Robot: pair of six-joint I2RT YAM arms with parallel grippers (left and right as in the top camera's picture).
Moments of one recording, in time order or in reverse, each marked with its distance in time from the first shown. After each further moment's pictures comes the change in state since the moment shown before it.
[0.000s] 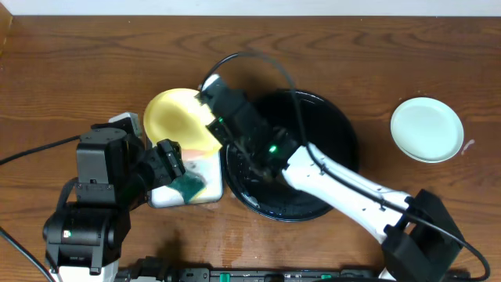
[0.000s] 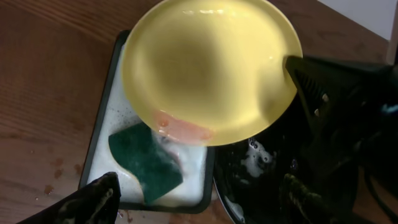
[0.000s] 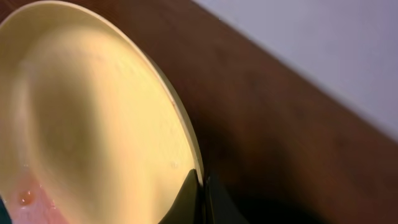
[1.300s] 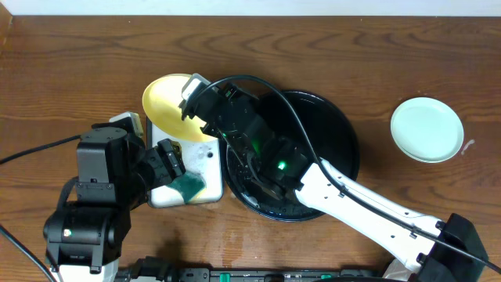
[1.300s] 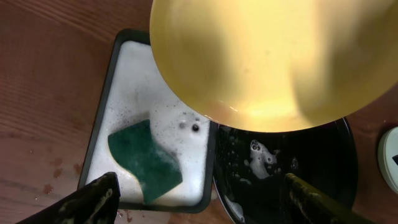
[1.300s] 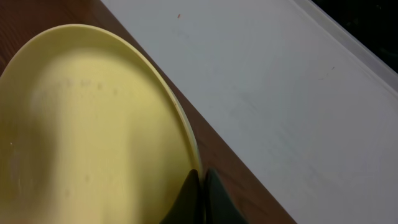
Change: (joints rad) left arm 0.000 0.003 0.000 0.000 0.002 0.000; right arm 0.058 -0.128 0.000 0.110 0.161 -0.349
